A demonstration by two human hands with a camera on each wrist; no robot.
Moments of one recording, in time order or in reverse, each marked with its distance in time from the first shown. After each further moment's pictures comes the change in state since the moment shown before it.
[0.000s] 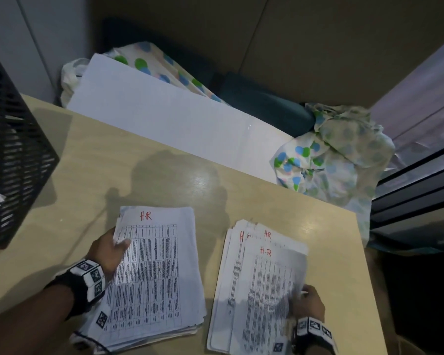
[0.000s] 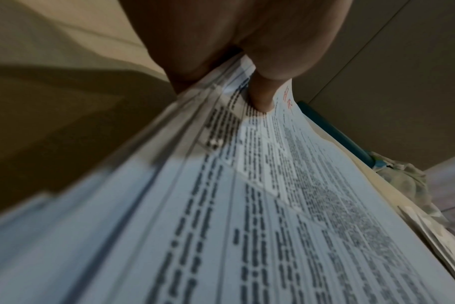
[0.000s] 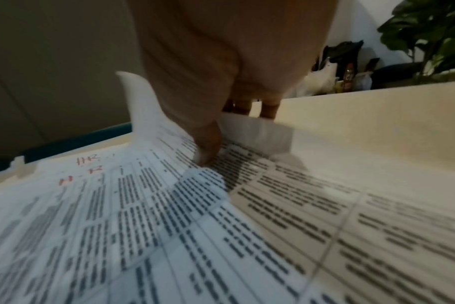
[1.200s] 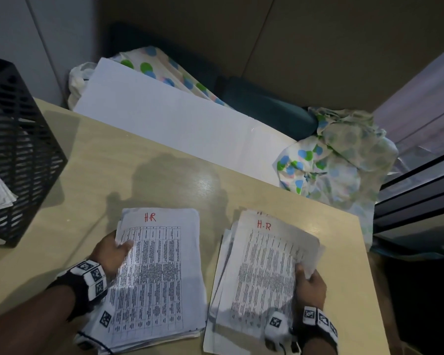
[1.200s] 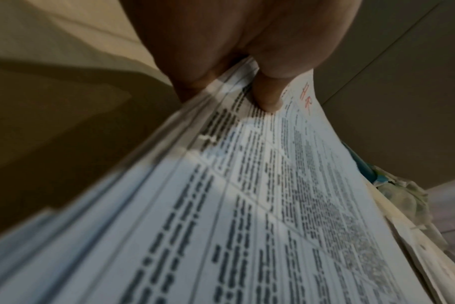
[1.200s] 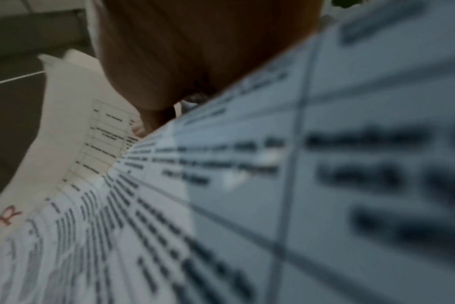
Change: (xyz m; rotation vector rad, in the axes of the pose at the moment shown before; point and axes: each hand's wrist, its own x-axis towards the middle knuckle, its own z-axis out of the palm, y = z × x) left_hand -0.001 -0.005 -0.004 -0.113 -0.038 -0.033; right_hand -0.030 -0.049 -0.008 0.549 0.178 -0.271
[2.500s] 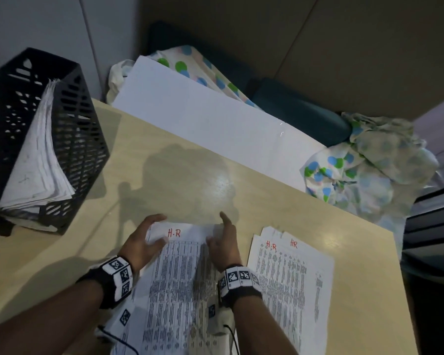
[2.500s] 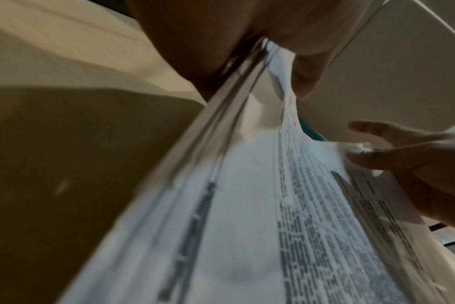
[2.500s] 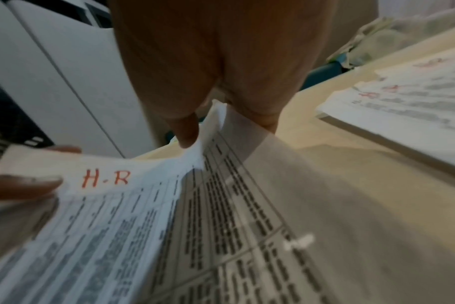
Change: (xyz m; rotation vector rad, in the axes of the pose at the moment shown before) left_hand -0.003 -0.008 -0.024 -0.195 -0.039 0.298; right_hand -0.105 -0.091 0.216 -0.305 -0.715 -0.390
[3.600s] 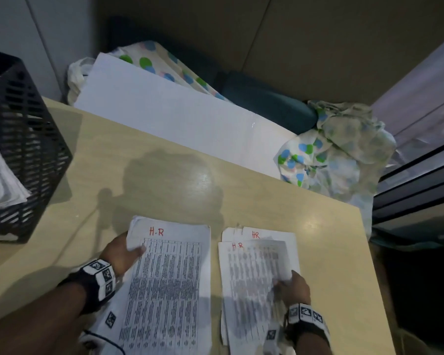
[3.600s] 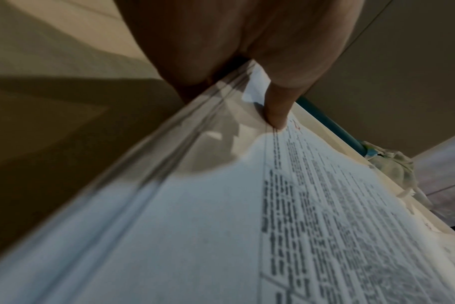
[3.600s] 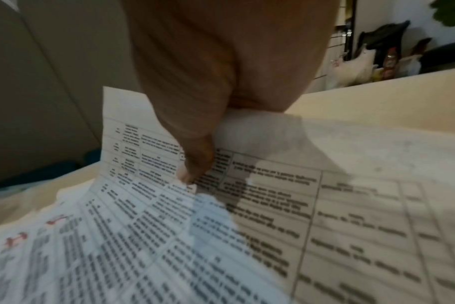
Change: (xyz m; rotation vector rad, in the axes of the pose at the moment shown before) left_hand 0.004 -0.024 0.021 0.250 -0.093 -0.192; right_hand -0.097 0.178 -0.142 -0.310 0.228 0.663
